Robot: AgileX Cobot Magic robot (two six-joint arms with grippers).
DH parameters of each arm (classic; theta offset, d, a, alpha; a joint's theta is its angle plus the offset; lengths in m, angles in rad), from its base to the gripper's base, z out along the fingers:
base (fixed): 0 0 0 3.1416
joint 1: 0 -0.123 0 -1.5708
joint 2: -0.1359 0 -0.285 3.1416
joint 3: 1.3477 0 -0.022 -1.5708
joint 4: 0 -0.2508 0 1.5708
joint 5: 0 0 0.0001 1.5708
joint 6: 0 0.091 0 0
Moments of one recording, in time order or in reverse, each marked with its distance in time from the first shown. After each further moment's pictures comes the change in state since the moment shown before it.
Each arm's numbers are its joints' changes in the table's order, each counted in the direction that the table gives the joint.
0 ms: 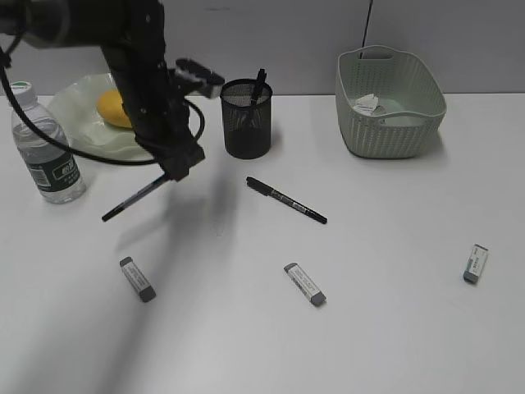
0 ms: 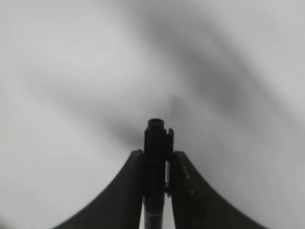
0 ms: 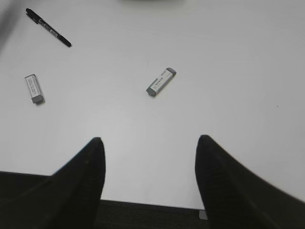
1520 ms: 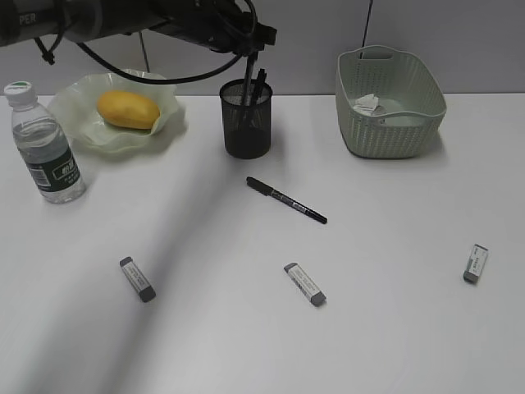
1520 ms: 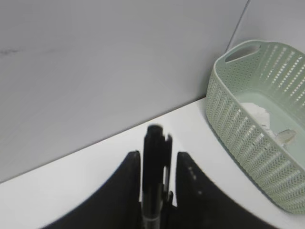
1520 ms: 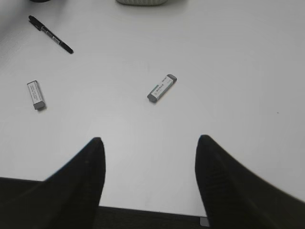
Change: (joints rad) left arm 0.000 -0.143 -0.309 0.402 -0.729 -0.012; right arm 0.000 0.000 0.000 0.000 -0.023 0.000
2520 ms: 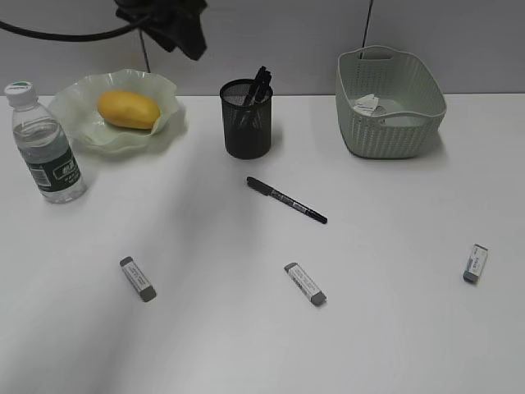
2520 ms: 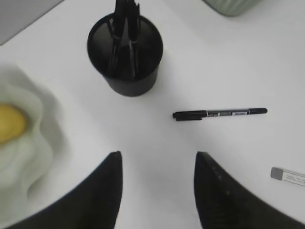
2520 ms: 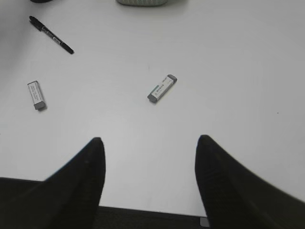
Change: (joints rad) left arm -0.040 0.305 0.001 -0.230 0.848 -0.055; right arm 0.000 0.000 0.000 0.000 -0.002 0.000
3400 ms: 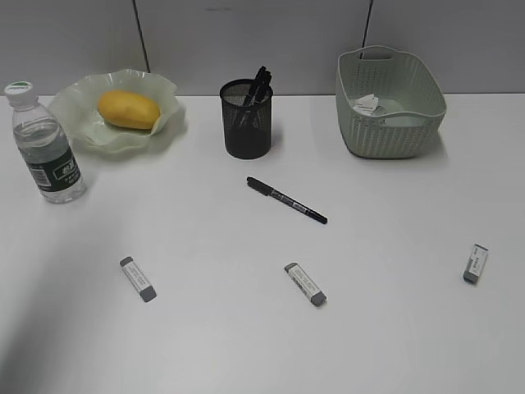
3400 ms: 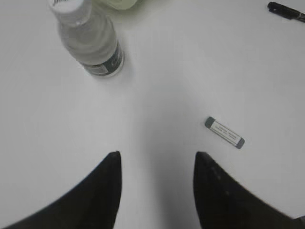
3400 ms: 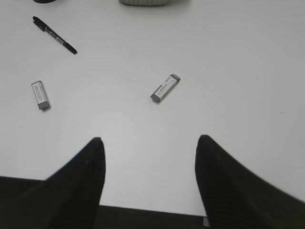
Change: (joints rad) left arm -0.299 0.762 0.922 -0.066 -0.169 -0.100; right arm 0.000 0.000 0.000 -0.010 0.000 0.000
